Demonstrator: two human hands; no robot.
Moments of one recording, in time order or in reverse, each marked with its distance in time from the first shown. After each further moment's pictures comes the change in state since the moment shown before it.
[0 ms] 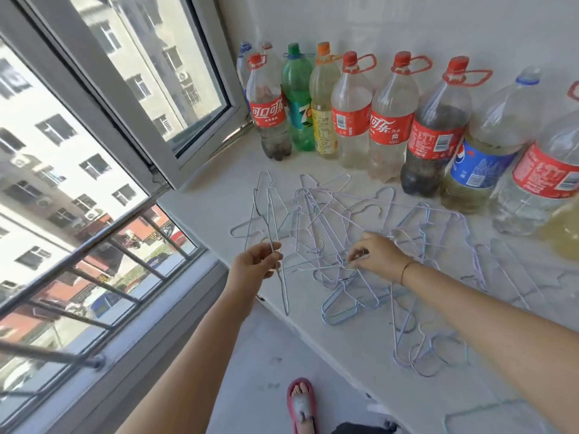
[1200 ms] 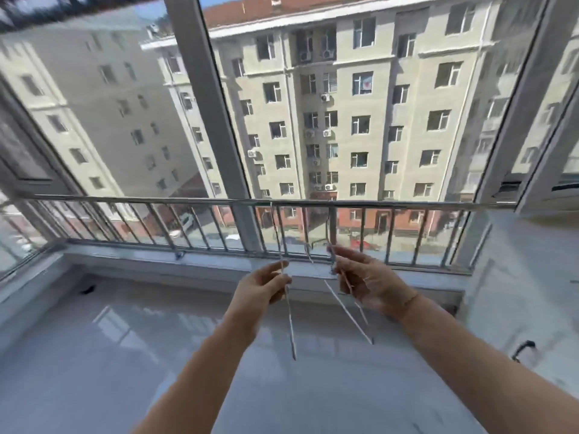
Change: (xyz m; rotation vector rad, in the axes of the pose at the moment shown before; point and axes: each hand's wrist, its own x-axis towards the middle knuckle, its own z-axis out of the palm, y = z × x) left_hand -0.498 -0.085 -0.352 -0.428 0.912 0.122; right_hand -0.234 -0.533 0.247 1.157 -1.063 -0.115
